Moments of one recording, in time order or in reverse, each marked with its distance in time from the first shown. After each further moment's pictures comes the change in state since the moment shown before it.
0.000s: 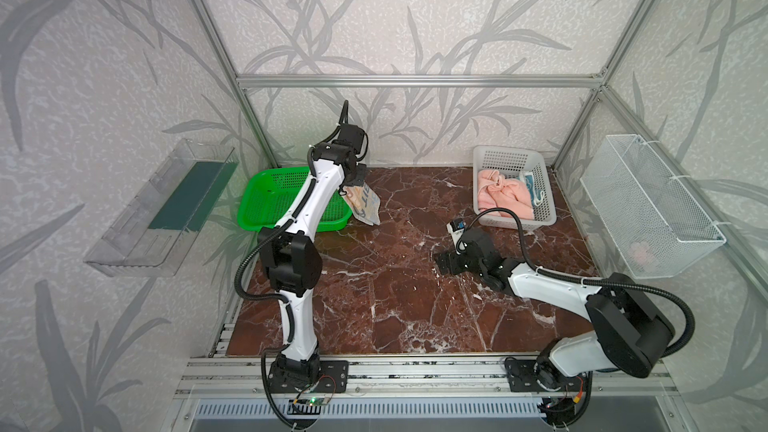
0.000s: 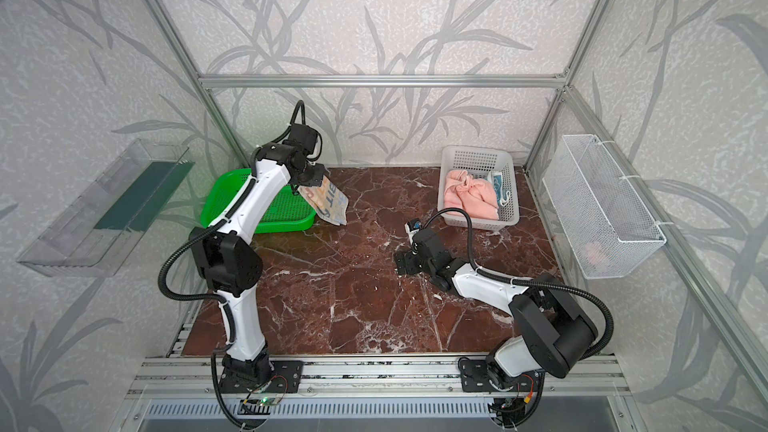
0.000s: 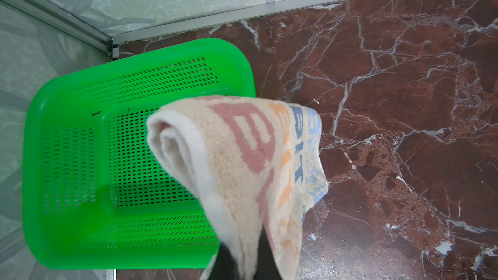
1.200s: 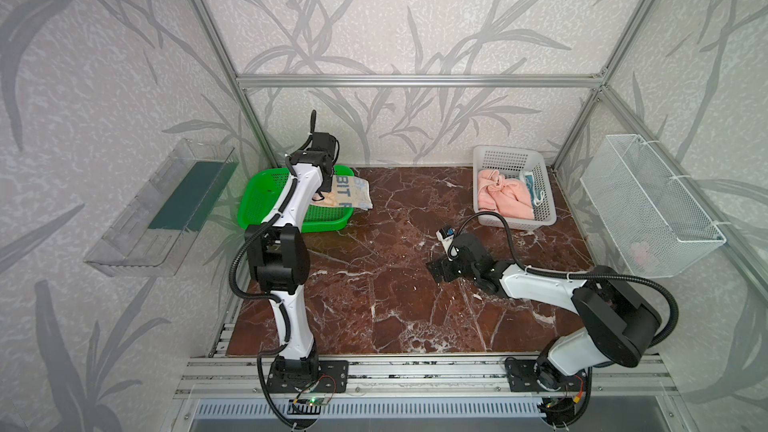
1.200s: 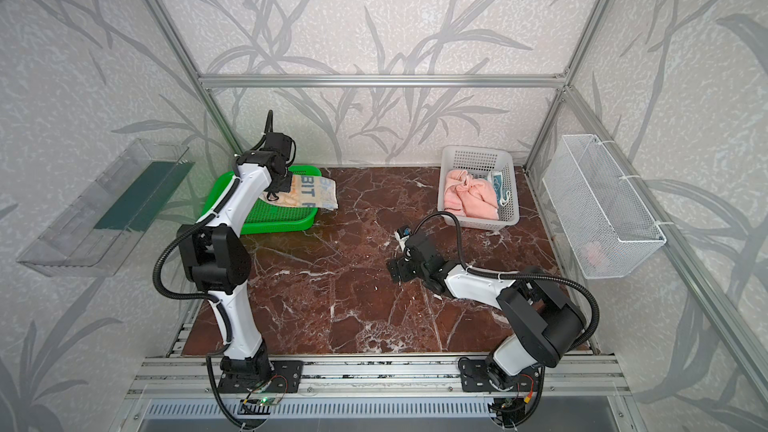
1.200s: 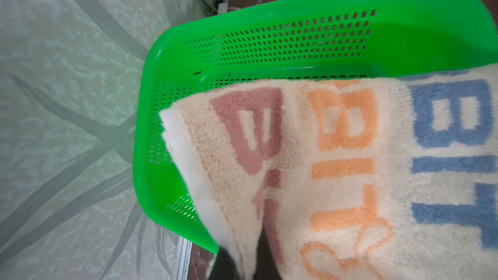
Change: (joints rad) left arm 0.176 -0.008 -0.175 0.105 -0.285 0.048; right arm 0.054 0.065 0.000 0.035 -0.048 -0.040
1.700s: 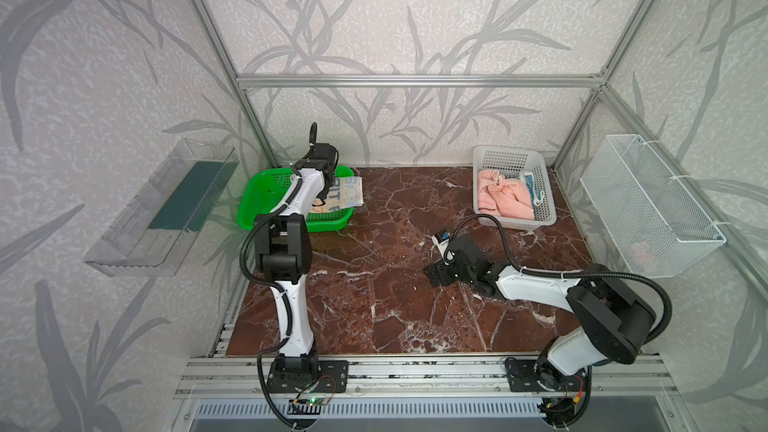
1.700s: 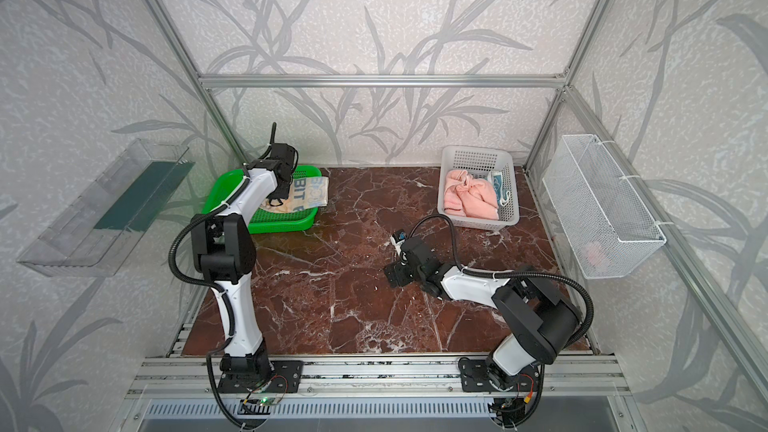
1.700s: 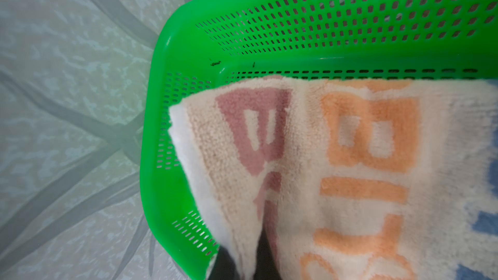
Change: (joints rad) left arm 0.033 0.132 -0.041 0.110 -0.134 0.022; right arm 0.036 0.028 0.003 -0.001 0.001 -0.005
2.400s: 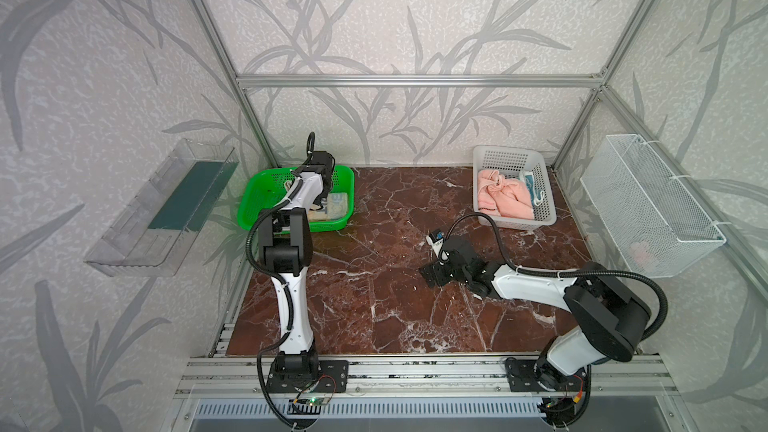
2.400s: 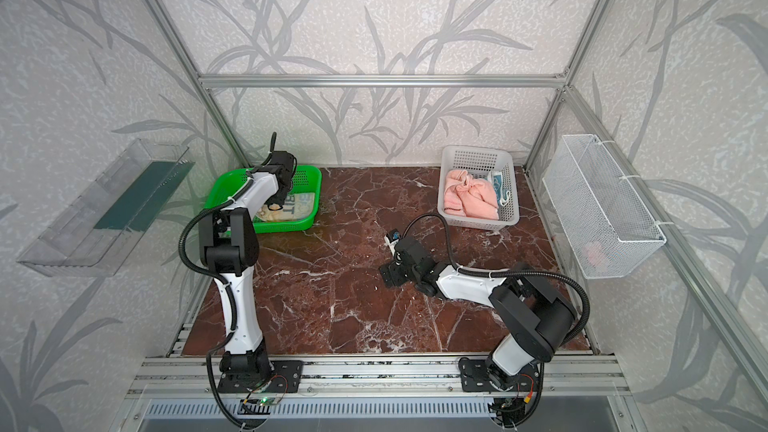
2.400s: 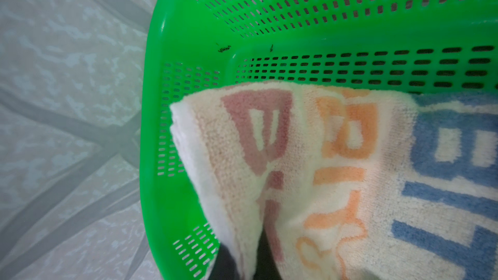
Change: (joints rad) left arm 0.039 0.087 0.000 0.055 -0.095 0.053; right arm 0.035 0.019 0.041 -0.015 0.028 -0.015
